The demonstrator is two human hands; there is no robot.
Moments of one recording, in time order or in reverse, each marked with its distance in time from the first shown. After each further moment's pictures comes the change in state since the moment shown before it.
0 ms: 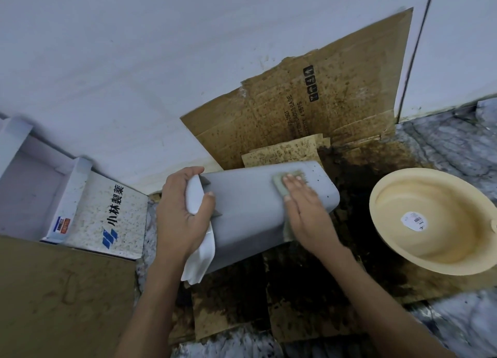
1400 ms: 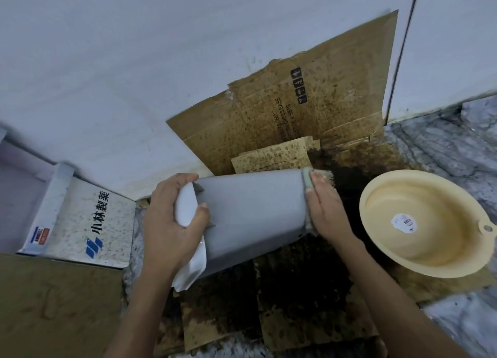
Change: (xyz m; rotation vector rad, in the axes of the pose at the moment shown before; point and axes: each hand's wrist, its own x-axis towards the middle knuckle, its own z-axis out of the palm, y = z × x) left_hand -0.002 0.013 0.008 0.004 -0.012 0.062; right_hand 0.017 0.070 -0.023 0.042 0.090 0.199
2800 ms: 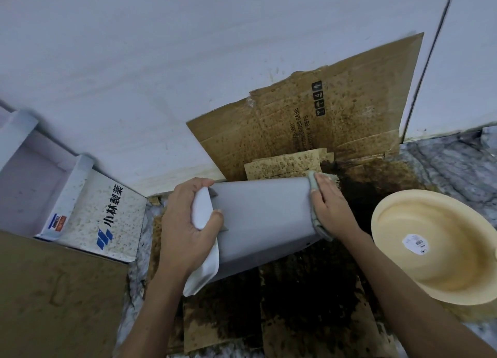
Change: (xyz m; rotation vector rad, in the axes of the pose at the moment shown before) left_hand -0.005 0.001 -0.005 -0.040 -0.009 -0.068; right_hand 0.036 -0.007 0.001 -0.094 -0.102 -0.018
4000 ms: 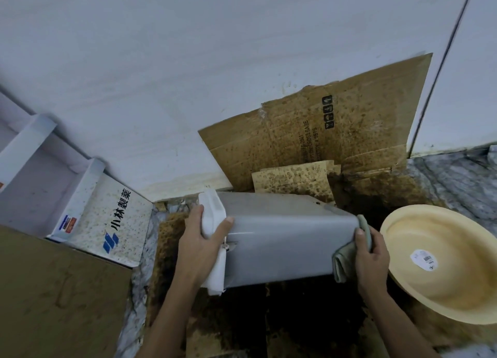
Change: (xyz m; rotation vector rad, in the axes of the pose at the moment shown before) left_hand -0.014 -0.051 0.014 -0.113 -0.101 -0.525; right_hand -0.066 0.059 0.029 0.588 0.535 0.361
